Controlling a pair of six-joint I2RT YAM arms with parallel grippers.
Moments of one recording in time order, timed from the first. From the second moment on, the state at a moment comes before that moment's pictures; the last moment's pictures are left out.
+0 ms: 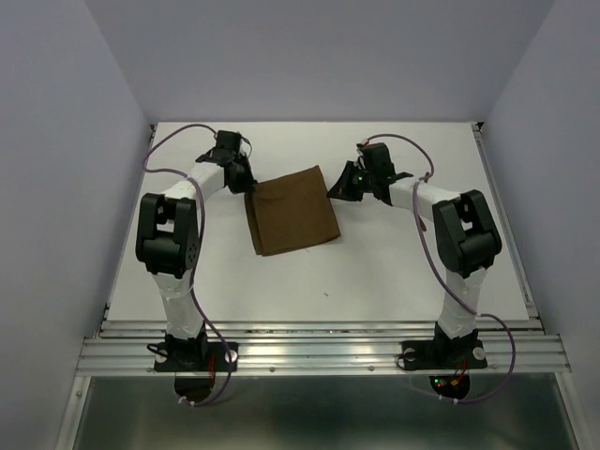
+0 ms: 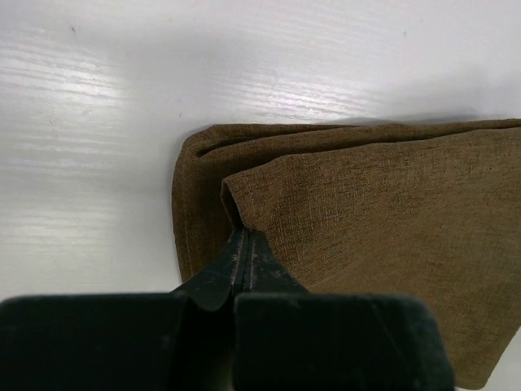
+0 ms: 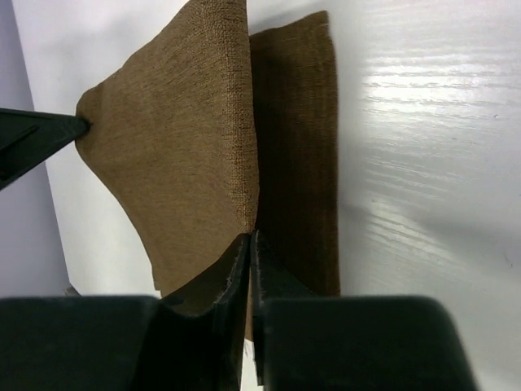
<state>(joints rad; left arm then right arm) -0.20 1.96 1.43 -0.41 0.08 -0.48 0.37 1.99 1.32 -0.04 -0.40 0.71</state>
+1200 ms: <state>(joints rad) -0.23 1.80 1.39 -0.36 0.05 -0.52 0.49 1.94 1.30 -0.19 -0.29 0.62</state>
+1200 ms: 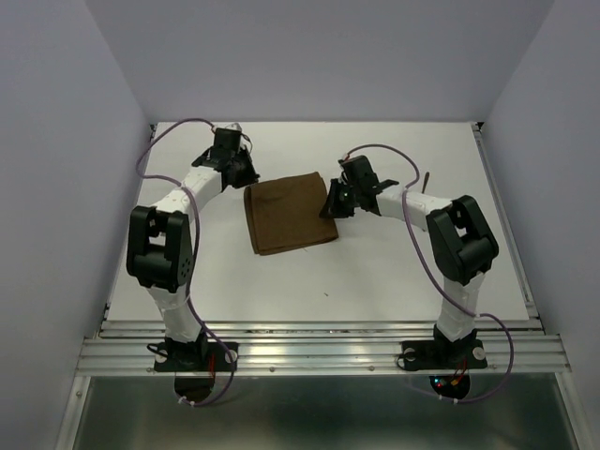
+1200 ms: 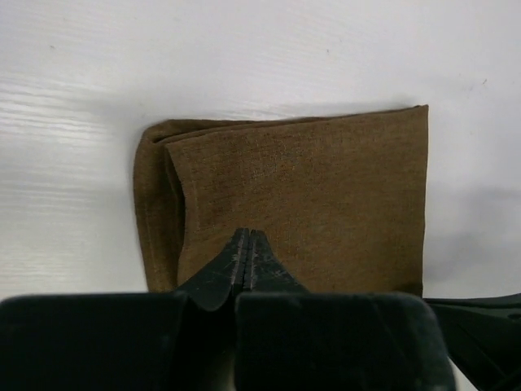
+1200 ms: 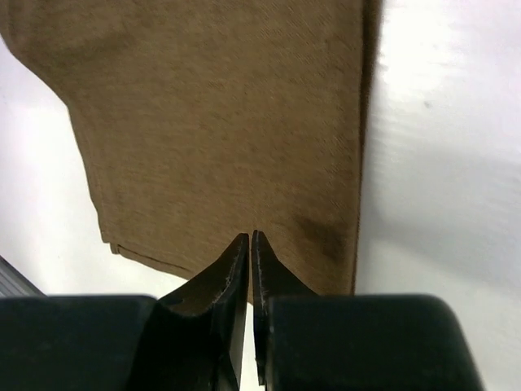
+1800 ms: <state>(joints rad) -0.23 2.05 1.42 -0.31 0.10 -0.54 0.48 1.86 1.10 -0.17 -0.26 0.64</state>
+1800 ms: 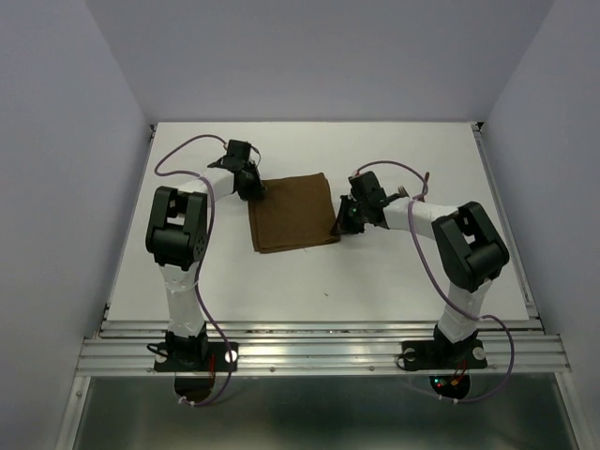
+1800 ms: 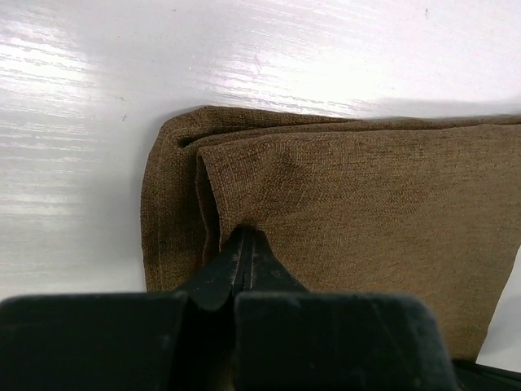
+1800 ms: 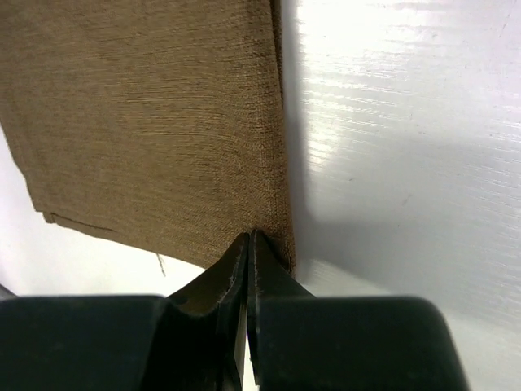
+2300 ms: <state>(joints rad) -0.24 2.02 1.51 -0.35 0.06 -0.53 0.48 1.90 1.29 -0.17 -0.20 0.64</state>
